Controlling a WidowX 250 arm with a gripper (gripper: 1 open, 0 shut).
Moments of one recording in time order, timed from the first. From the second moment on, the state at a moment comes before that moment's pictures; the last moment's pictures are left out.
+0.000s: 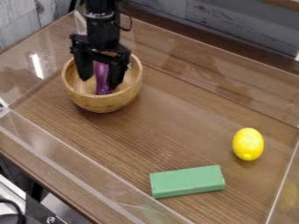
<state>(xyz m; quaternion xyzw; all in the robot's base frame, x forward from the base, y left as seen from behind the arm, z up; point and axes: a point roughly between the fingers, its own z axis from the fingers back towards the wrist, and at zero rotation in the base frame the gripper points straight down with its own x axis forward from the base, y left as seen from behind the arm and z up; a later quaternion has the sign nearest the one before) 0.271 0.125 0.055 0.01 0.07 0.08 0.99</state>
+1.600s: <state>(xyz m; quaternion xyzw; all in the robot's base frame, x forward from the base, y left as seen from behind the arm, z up) 0.273 0.132 0.034 0.00 0.08 0.10 0.99</state>
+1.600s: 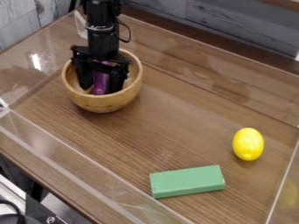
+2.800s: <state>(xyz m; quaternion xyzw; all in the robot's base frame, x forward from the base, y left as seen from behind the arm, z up) 0.274 0.135 0.036 0.00 0.08 0.10 0.99</state>
